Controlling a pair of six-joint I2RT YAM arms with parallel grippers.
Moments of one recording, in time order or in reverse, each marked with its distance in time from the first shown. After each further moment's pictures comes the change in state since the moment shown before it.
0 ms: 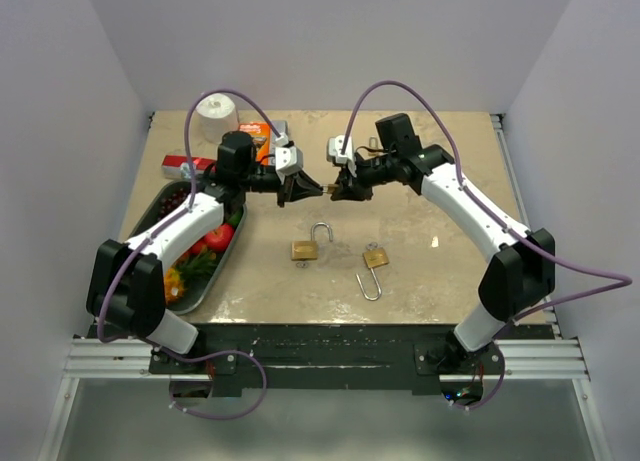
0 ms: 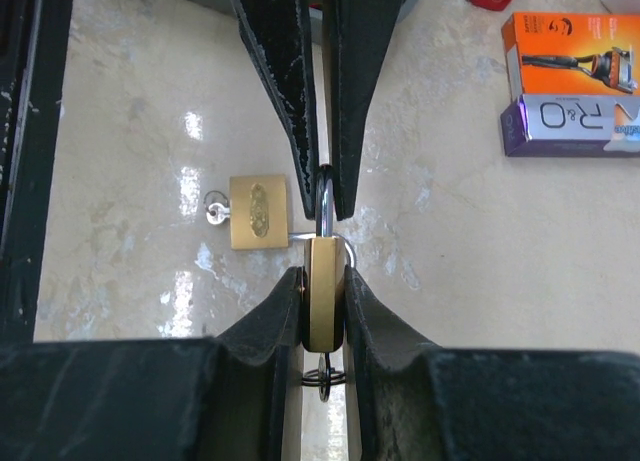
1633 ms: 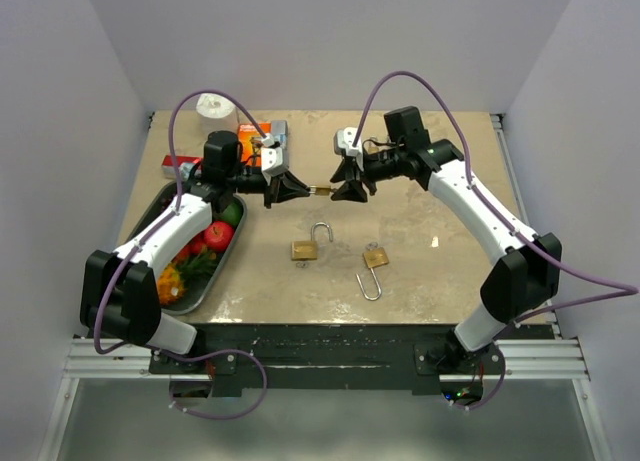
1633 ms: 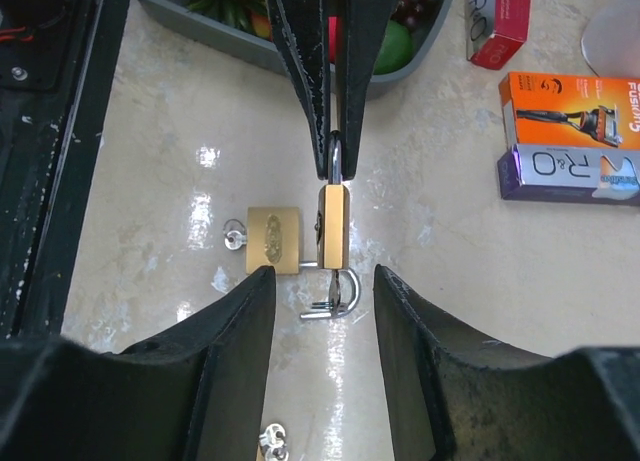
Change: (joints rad) left arm 0.088 -0.056 -0.009 -0.143 0.049 0.098; right arm -0.049 -0.018 0.049 -0.052 -0.117 -0.020
